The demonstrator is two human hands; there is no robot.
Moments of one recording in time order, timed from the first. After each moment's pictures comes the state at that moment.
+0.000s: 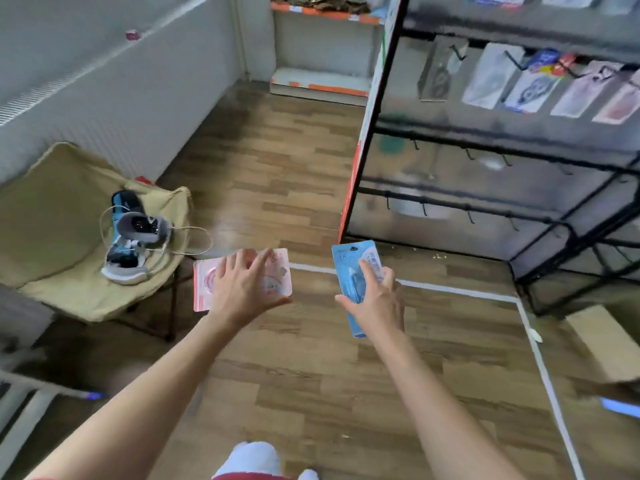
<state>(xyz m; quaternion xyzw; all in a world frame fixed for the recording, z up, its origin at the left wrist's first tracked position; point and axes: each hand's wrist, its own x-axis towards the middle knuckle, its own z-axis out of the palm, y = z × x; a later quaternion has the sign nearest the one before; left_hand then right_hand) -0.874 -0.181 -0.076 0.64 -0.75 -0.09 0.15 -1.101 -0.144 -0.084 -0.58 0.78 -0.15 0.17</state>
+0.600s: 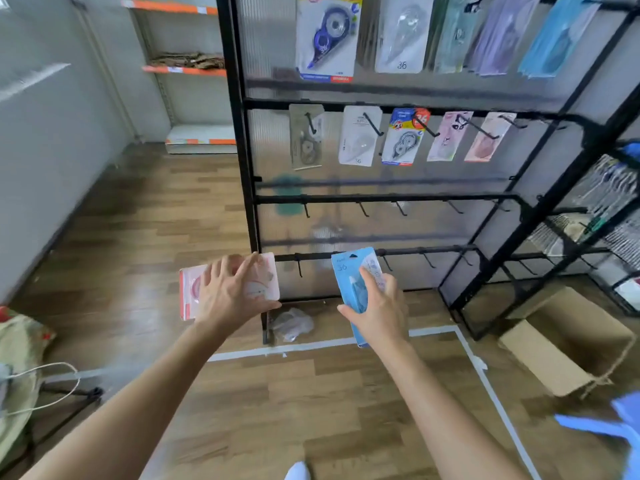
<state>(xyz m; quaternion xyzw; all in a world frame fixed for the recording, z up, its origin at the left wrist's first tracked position) -1.133 -0.420 -0.045 0.55 -0.81 -0.08 0.19 -1.363 -0.309 -0.056 -0.51 0.84 -0.20 0.05</state>
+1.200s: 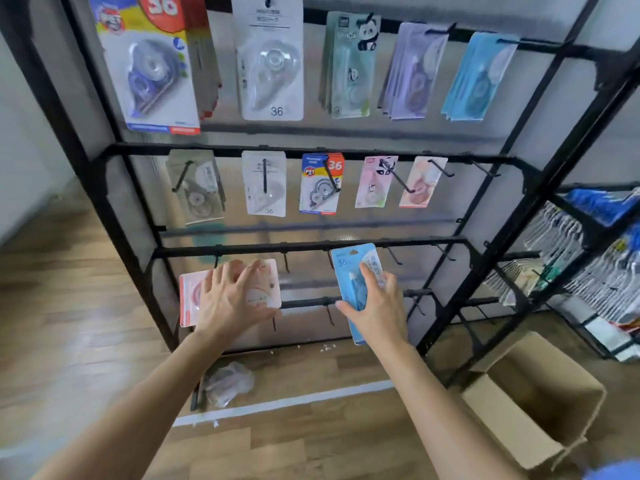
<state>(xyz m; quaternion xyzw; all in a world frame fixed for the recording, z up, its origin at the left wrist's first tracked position) -1.405 -0.503 -0.034 0.50 -0.83 -0.04 0.23 -1.631 -0.389 -0.024 -0.50 0.83 -0.25 0.03</state>
